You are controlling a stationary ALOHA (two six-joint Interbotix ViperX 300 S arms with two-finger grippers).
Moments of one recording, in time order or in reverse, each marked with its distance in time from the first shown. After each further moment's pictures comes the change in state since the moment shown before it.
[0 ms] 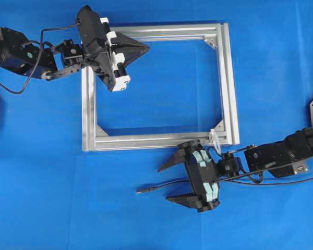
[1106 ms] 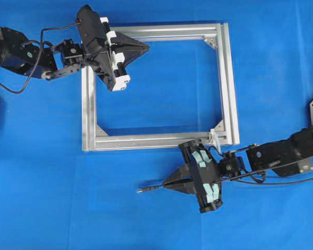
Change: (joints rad) left arm 0.002 0.000 -0.002 0.000 0.002 0.000; right arm 0.000 -0.078 0.000 0.000 0.120 -0.009
